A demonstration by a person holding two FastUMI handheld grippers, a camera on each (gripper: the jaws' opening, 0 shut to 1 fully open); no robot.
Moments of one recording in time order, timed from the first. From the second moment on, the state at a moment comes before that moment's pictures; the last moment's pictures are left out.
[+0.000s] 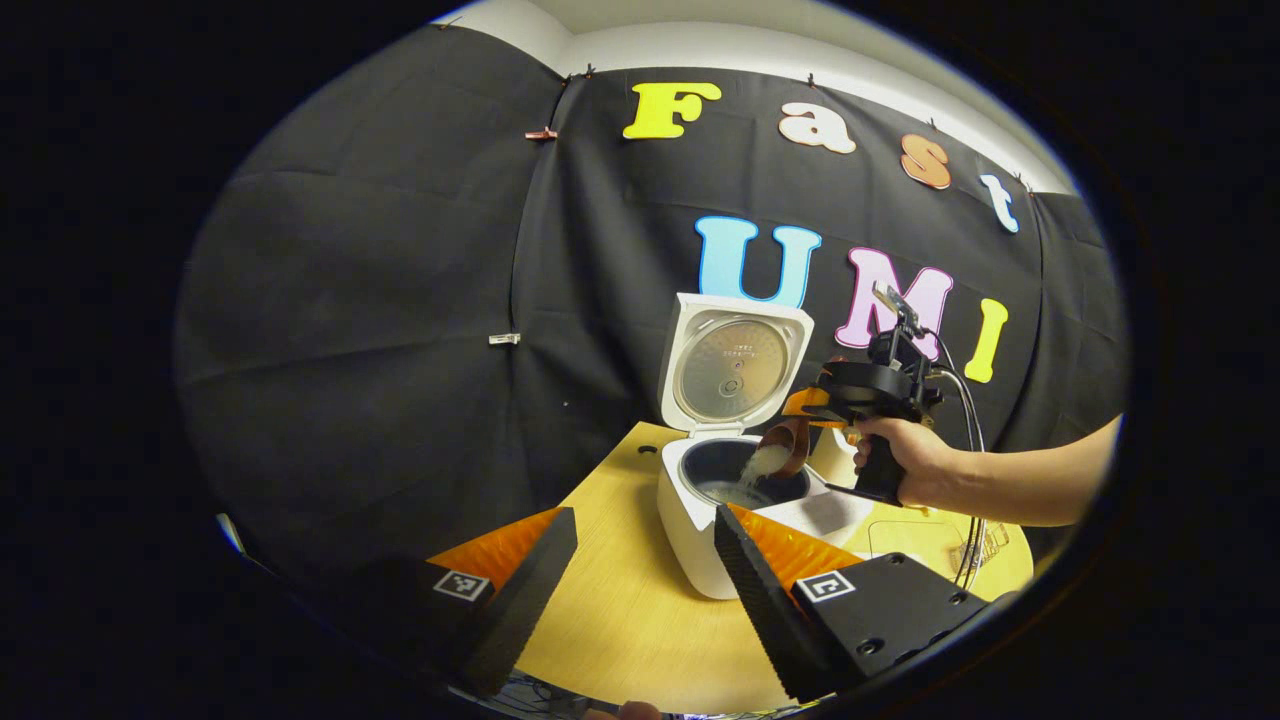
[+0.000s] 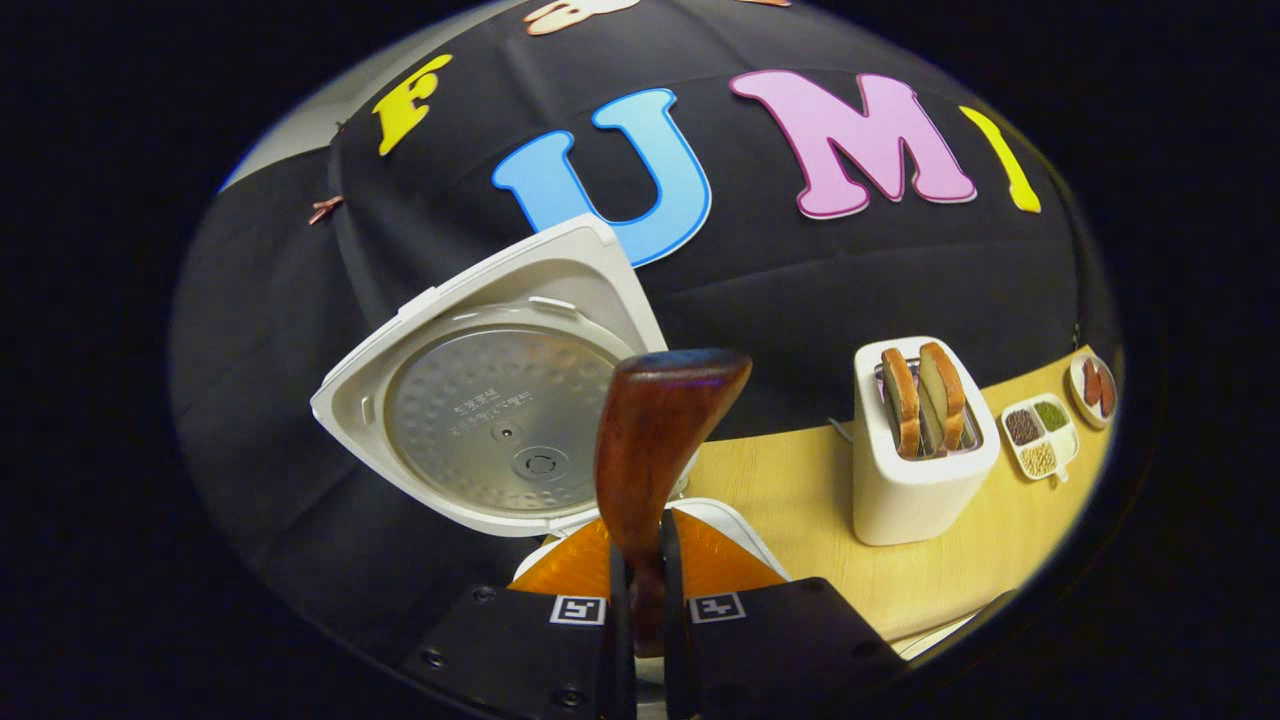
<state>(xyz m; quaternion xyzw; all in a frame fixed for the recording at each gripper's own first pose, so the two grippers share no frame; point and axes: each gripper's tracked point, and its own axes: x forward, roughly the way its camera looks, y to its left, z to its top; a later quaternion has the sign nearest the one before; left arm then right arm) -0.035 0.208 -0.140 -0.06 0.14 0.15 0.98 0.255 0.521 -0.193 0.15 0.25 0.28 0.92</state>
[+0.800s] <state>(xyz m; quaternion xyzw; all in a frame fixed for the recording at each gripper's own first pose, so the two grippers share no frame) -0.033 0.212 -0.133 -0.06 0.14 0.15 0.98 0.215 0.574 -0.137 -0.12 0.09 0.40 0.90</state>
